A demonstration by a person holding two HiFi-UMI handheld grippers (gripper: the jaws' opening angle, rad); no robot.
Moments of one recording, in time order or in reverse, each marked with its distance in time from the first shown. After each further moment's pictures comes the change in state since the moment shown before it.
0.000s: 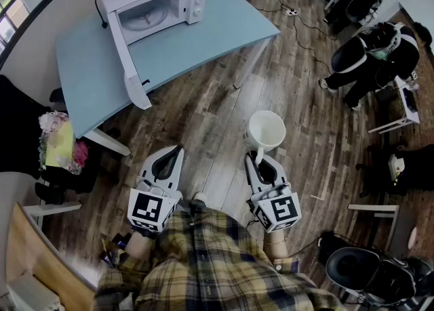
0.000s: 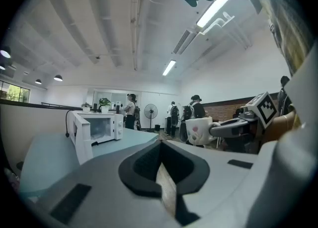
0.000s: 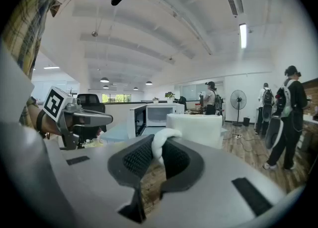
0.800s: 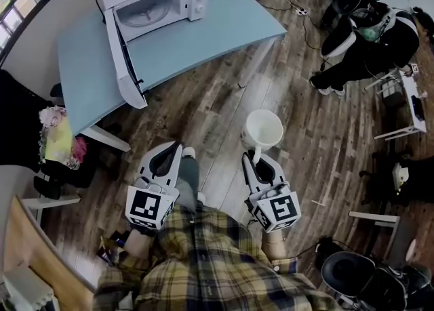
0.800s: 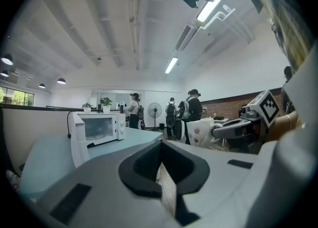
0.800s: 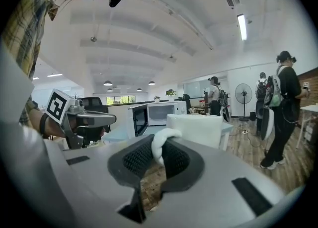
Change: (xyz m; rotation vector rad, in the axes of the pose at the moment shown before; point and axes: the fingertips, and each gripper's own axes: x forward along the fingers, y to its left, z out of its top) left arm 0.038 -0.003 0.001 0.024 -0.006 0.047; right arm 0.017 -0.030 -0.015 0.049 0.010 0.064
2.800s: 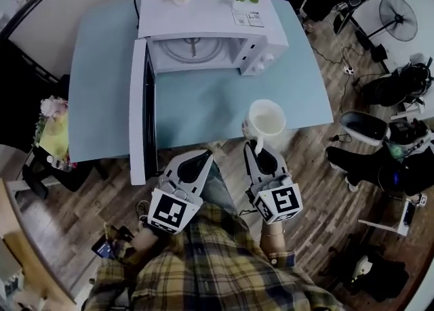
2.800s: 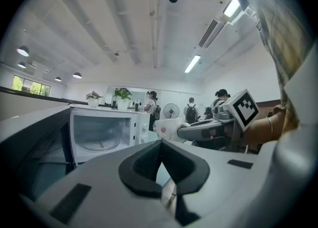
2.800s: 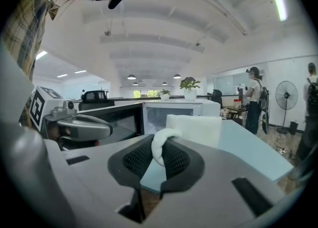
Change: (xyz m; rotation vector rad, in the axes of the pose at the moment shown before) left arm 0.225 0.200 0.018 -0.128 -0.001 0.143; right arm 0.381 -0.081 0.080 -0.130 0.068 0.340
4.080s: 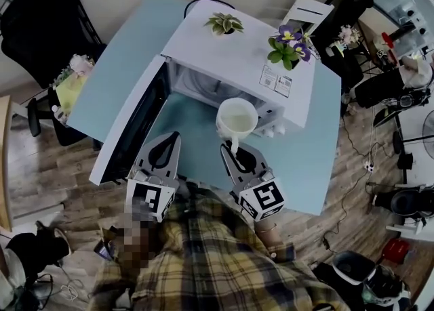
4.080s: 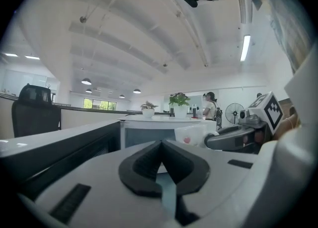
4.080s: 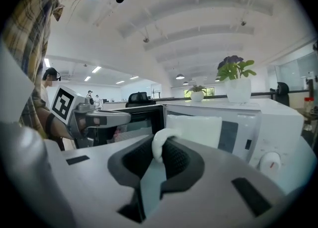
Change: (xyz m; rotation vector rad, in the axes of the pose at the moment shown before) left arm 0.049 0.128 0.035 -0.068 -0.081 0.766; right arm 0.142 -0.040 0.036 -0.143 -0.014 0.691
